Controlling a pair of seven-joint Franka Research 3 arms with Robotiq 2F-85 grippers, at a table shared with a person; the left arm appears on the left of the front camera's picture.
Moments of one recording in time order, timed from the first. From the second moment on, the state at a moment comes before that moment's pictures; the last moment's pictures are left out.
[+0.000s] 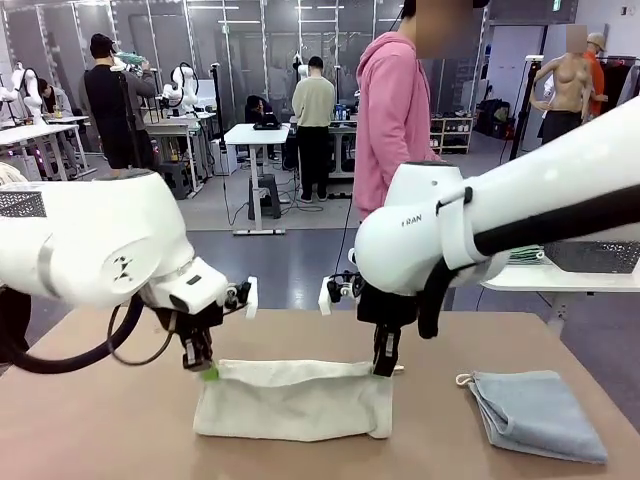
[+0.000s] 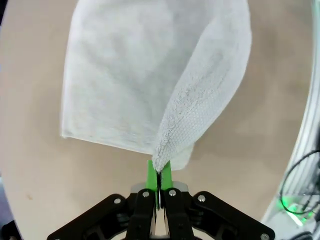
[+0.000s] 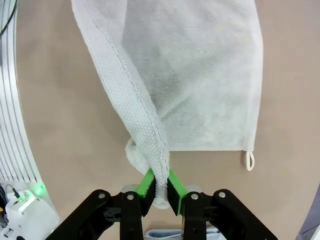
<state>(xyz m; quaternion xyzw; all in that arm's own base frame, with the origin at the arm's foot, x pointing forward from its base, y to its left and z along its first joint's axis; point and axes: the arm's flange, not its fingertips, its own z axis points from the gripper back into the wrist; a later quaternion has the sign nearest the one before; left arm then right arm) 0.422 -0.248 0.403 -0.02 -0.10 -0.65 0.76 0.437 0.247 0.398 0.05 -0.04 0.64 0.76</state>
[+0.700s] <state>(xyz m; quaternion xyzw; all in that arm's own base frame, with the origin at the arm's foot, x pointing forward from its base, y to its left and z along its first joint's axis) 0.522 -0.251 0.375 -0.02 -0.08 -0.65 0.75 0.518 0.249 0.367 0.04 -0.02 0.65 0.76</state>
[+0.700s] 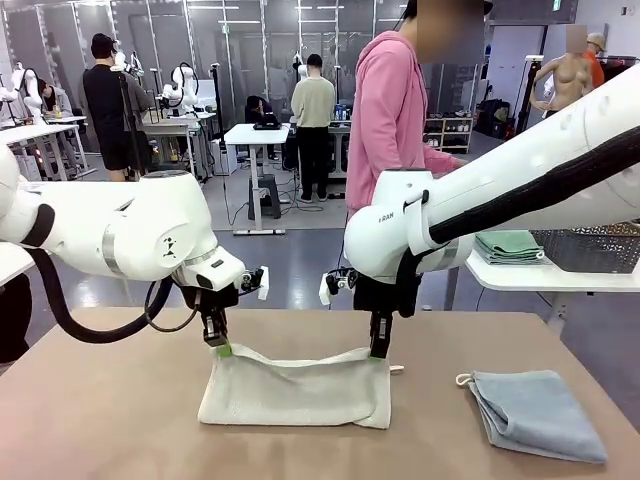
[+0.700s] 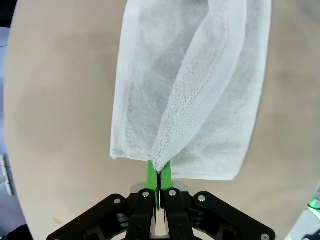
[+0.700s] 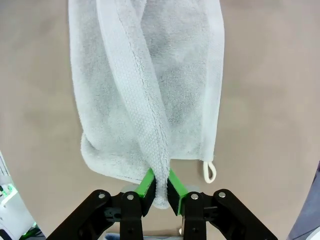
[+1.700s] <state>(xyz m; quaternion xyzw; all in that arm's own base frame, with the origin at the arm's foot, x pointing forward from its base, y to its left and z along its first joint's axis) 0.539 -0.255 0.363 -0.01 -0.08 -0.67 0.74 0.540 0.253 0.342 0.06 -0.01 0.66 0.75</state>
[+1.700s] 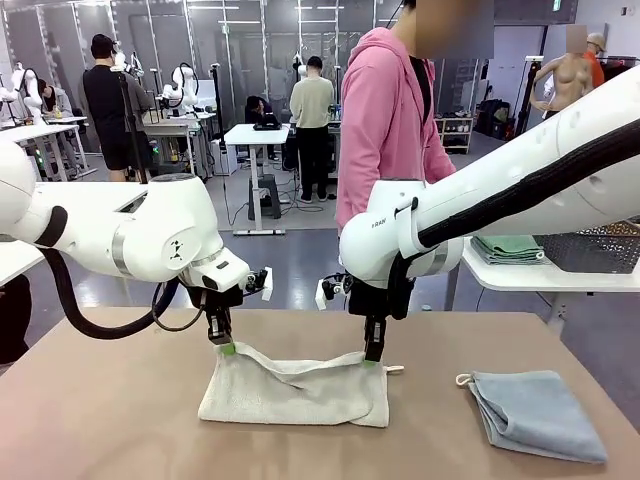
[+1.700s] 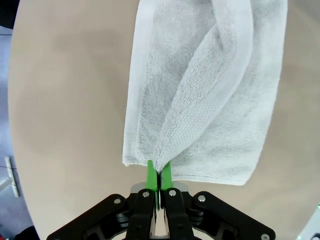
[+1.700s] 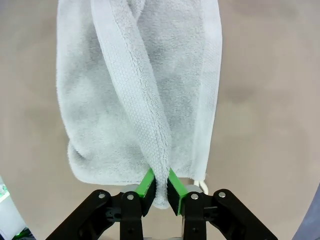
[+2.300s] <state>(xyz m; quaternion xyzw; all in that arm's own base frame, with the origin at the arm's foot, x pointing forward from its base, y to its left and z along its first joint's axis) 0.547 -0.260 0.343 0.01 -0.07 -0.67 0.74 0.554 0.242 0.317 0.06 -0.01 0.66 0.75</state>
